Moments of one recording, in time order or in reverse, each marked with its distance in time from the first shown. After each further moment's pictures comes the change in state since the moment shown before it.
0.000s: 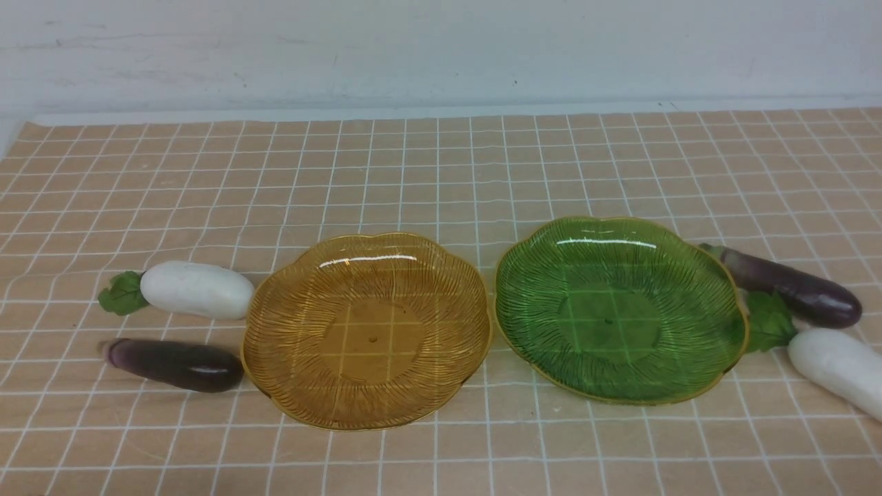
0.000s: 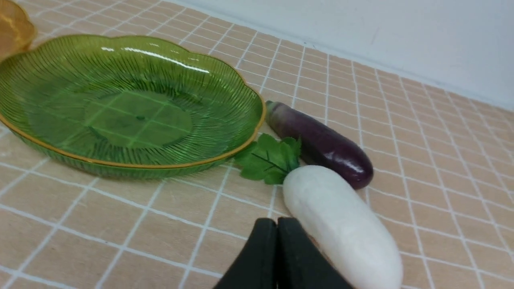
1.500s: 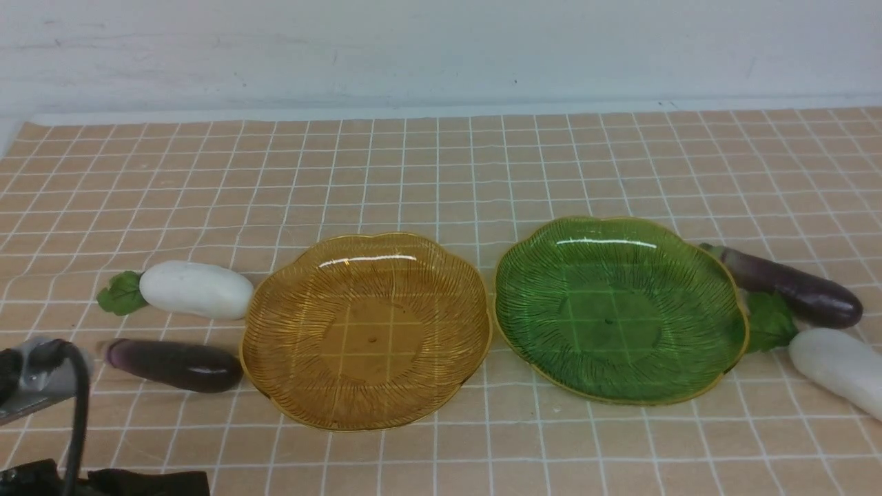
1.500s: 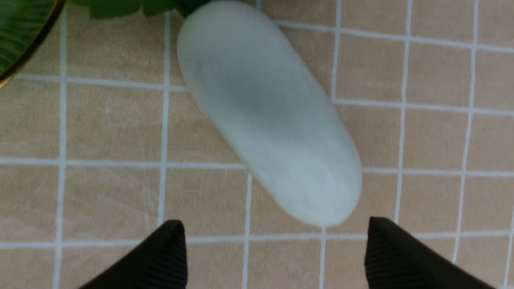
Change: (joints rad) right arm 0.000 1.456 -0.926 -0.218 0.573 0.338; left arm 0.000 0.670 -0.434 -0.696 0.396 0.376
